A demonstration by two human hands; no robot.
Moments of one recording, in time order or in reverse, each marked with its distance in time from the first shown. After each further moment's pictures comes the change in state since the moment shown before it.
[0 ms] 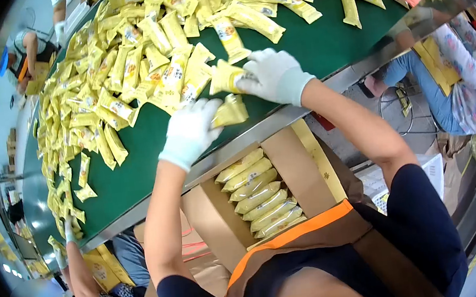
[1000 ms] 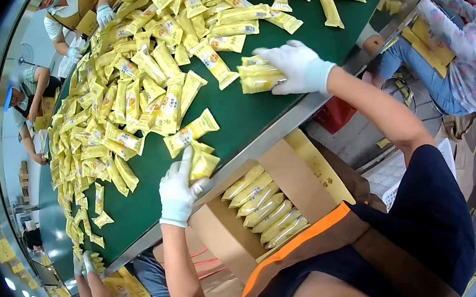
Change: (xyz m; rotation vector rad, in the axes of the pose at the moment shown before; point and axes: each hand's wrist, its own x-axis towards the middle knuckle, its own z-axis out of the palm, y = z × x) left_hand -0.072 0.011 -0.016 -0.020 -0.209 -0.511; right_hand -0.023 0.078 -0.036 -0.029 0.017 -0.097
